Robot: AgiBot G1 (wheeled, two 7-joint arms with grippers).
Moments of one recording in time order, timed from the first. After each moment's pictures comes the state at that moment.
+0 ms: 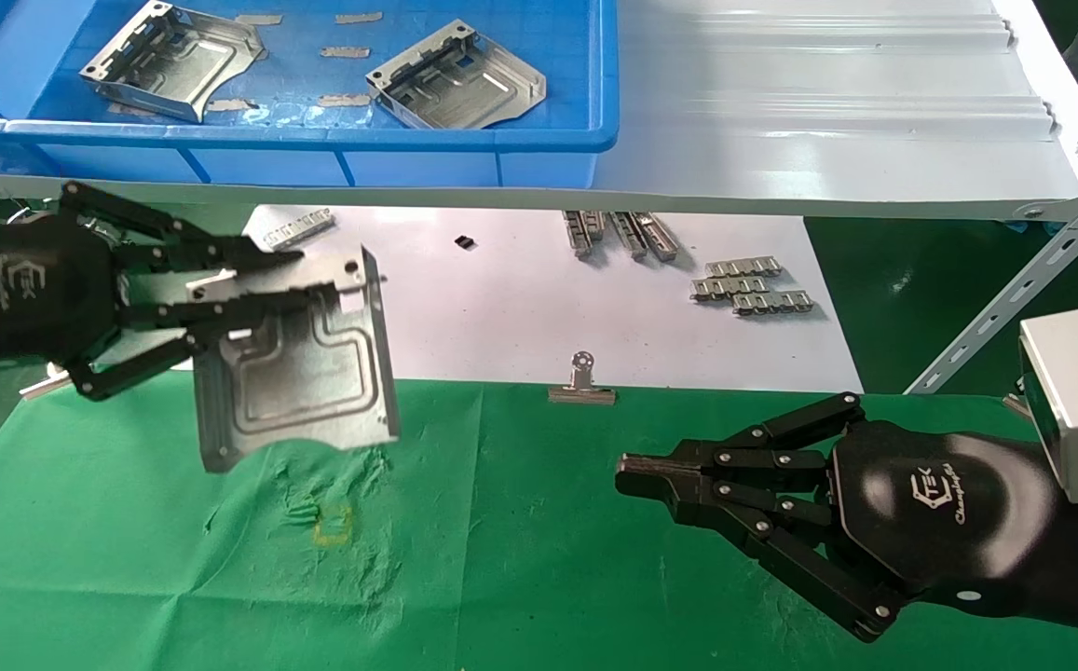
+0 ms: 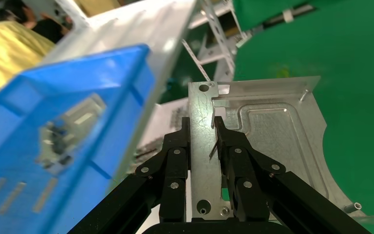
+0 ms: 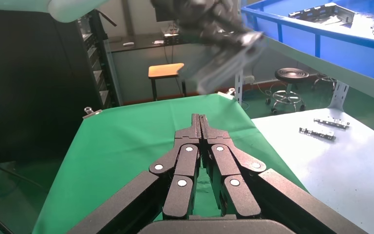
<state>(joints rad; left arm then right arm) -1.63 0.66 0.57 -0.78 0.96 1.60 0.35 1.10 -0.55 -0.42 1.24 -0.62 -1.43 0.11</state>
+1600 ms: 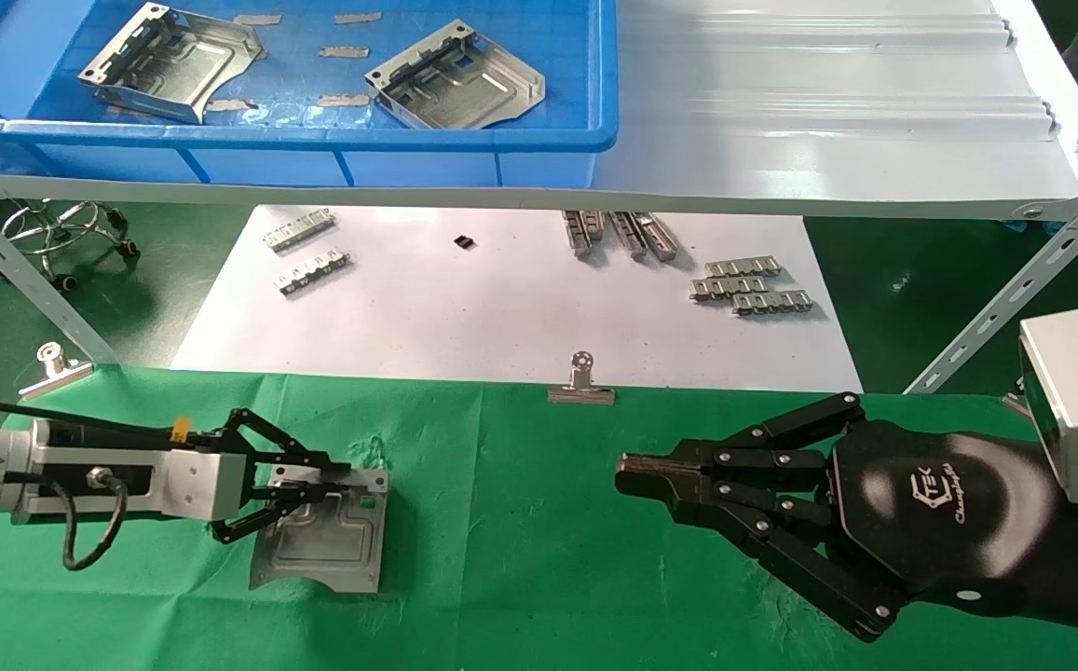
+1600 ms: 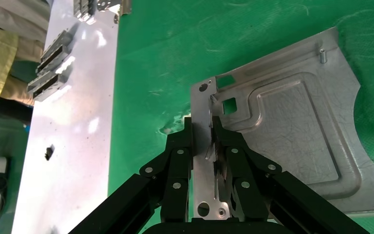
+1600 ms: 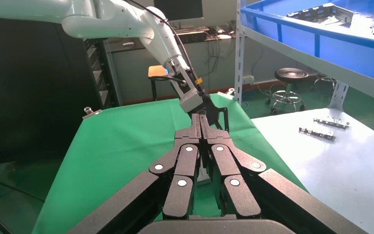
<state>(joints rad) -1.61 0.91 0.86 -0.25 1.16 1.44 0.98 1.10 -0.55 -0.42 1.24 -0.62 -1.43 0.11</state>
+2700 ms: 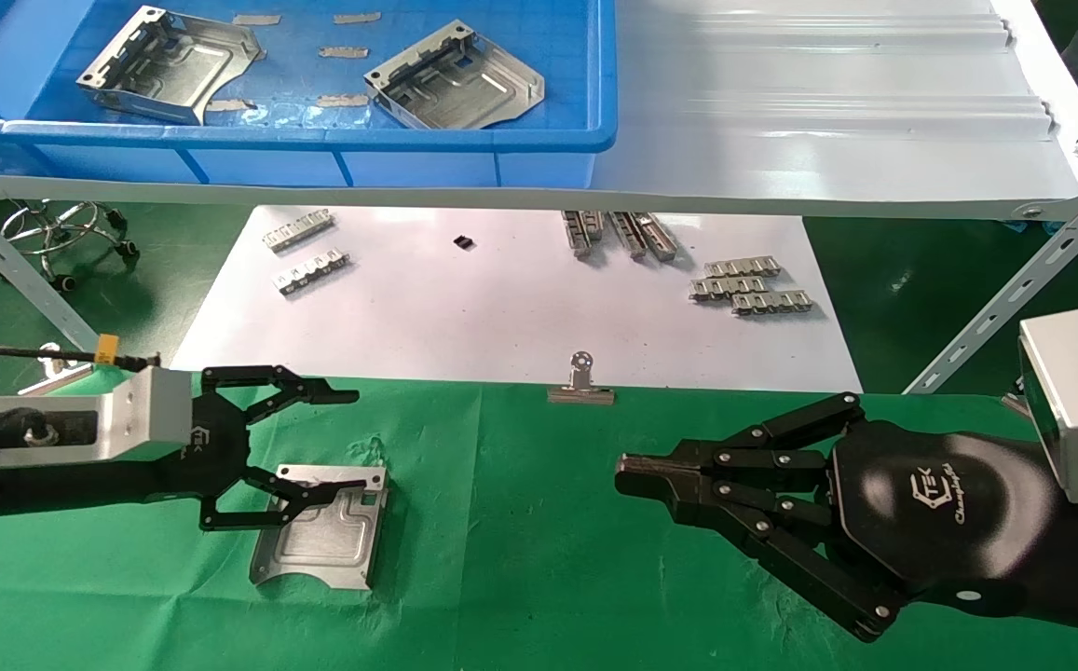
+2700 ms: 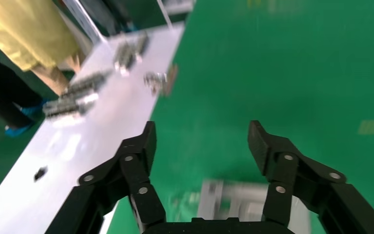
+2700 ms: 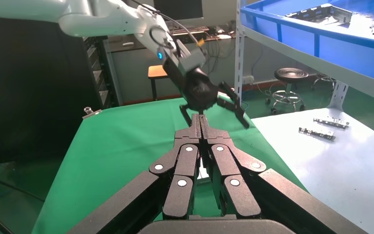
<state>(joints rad) -1.57 0.84 0.81 -0.30 0.95 1.61 0.70 1.10 -0.55 -0.42 1.24 -0.62 -1.43 0.11</state>
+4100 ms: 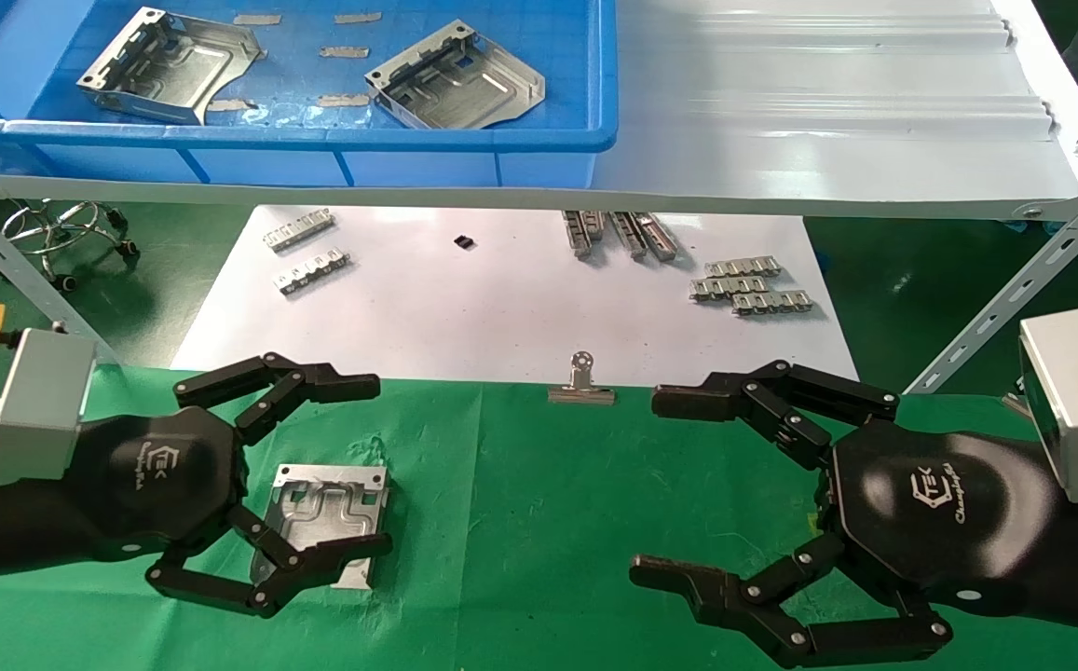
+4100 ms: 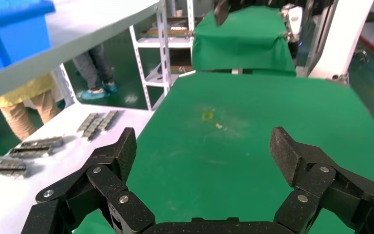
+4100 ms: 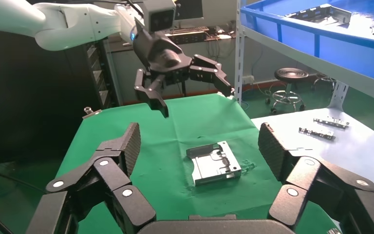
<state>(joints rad) -1.24 0.68 0.47 -0.96 0.78 1.54 0.09 1.10 -0.55 -0.42 1.24 -0.62 -1.43 0.11</state>
